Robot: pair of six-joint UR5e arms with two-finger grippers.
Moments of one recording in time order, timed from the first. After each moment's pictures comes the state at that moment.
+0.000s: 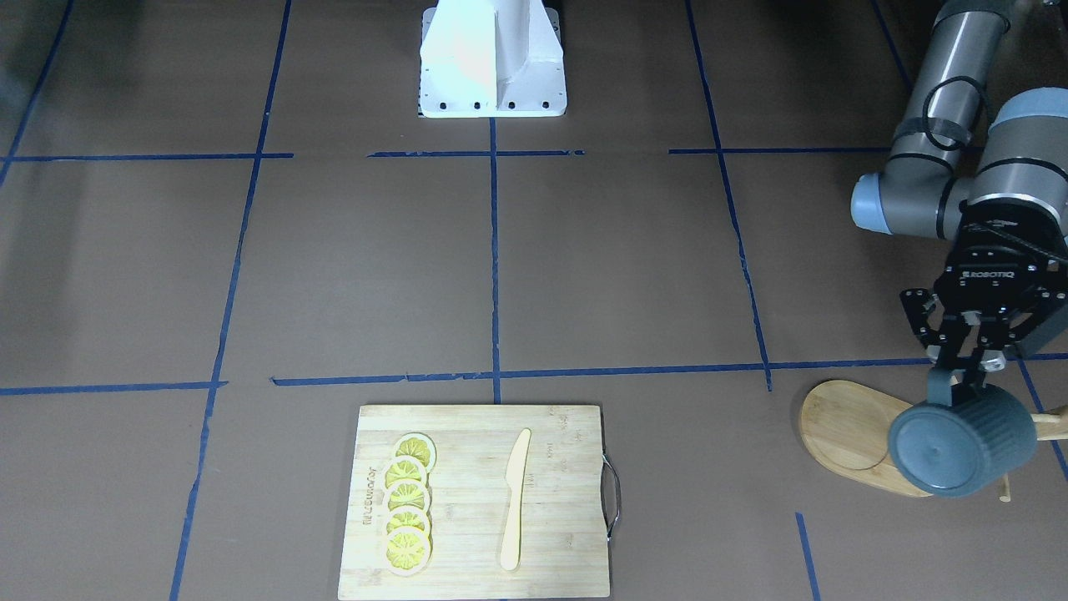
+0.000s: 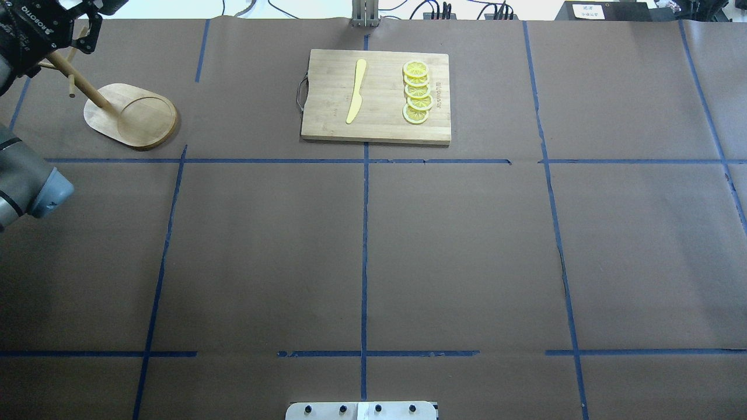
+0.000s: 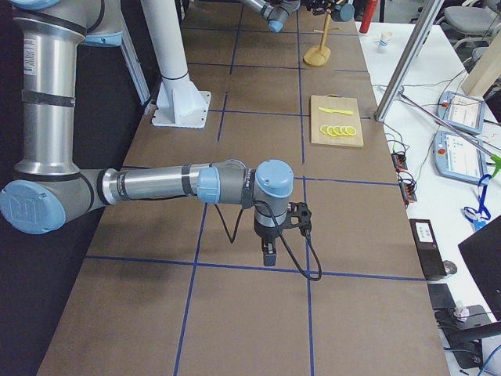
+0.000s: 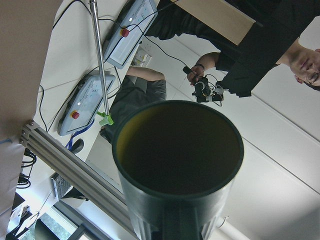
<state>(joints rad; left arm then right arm) -1.04 -1.94 -1.21 -3.49 -1.51 -2.93 1.58 -1.68 1.82 -1.72 2.25 -0.13</state>
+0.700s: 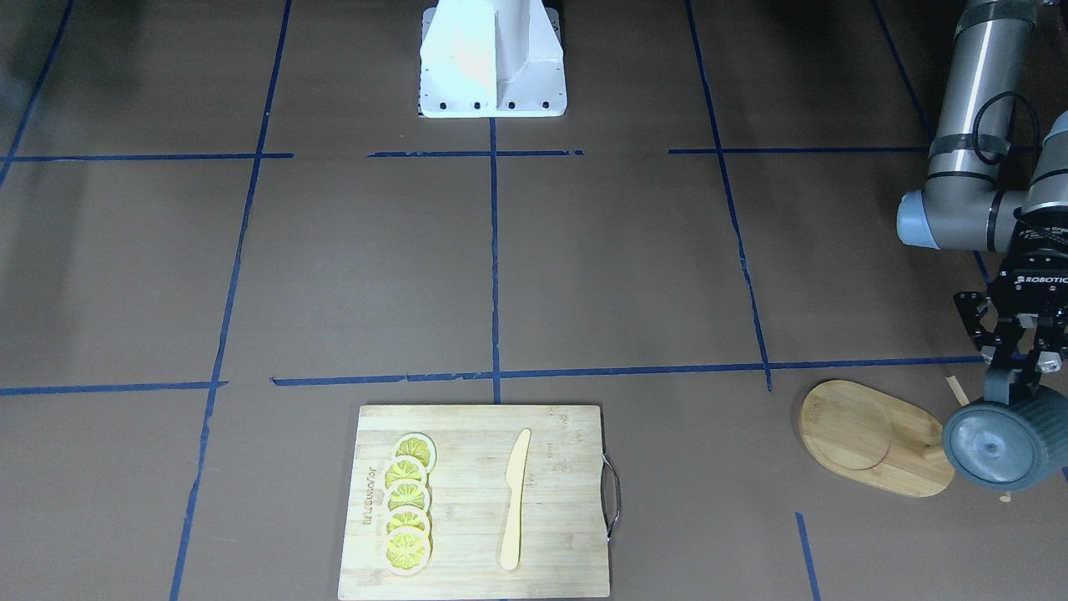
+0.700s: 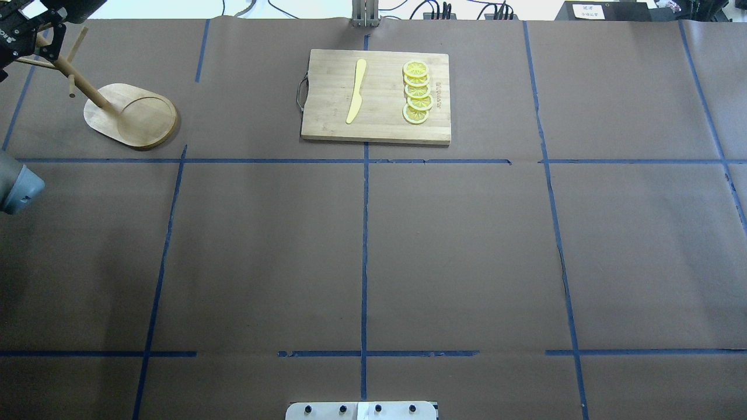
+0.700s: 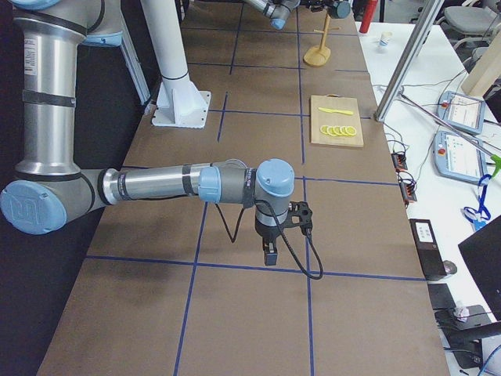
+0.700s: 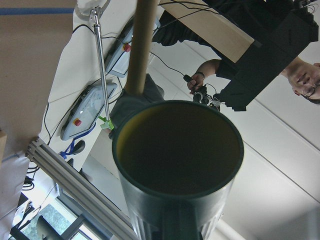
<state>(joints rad) -1.10 -1.93 -1.06 -3.65 -1.59 -2.95 1.57 -1.68 1.82 -1.72 2.25 -0.13</state>
